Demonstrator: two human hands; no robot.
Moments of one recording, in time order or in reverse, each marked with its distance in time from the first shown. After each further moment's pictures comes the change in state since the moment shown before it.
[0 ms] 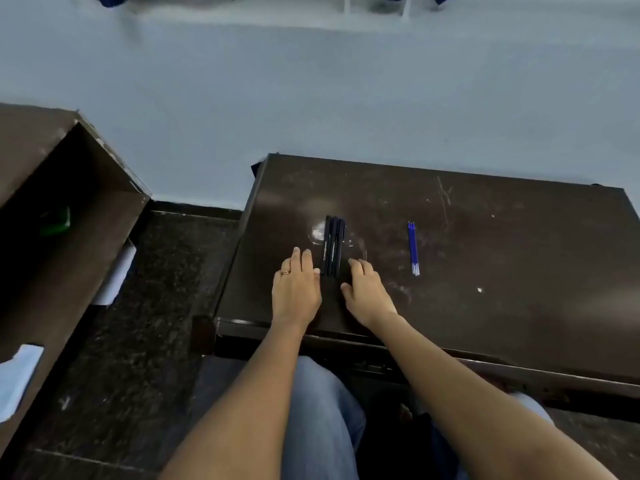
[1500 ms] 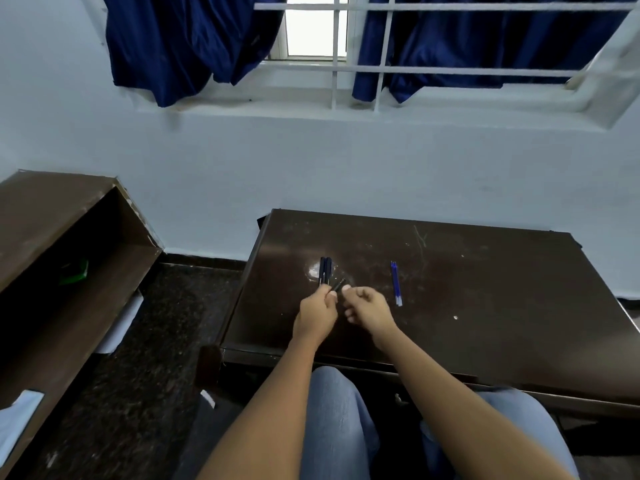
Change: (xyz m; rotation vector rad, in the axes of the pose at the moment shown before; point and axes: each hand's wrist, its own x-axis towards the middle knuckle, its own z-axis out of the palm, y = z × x) left_hand -0.026 0.045 -0.046 -0.686 -0.137 -0.112; right_hand -0.030 -0.003 -0.033 0.939 0.109 0.160
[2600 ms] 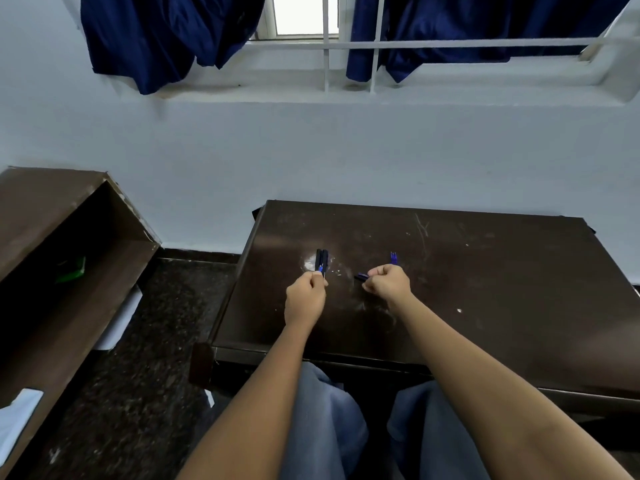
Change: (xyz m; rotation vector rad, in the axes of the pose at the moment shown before) left_hand 0.027 0.002 0.007 -0.116 0.167 -0.153; right_hand 0.057 -0.013 -0.040 -0.175 0.235 0.117
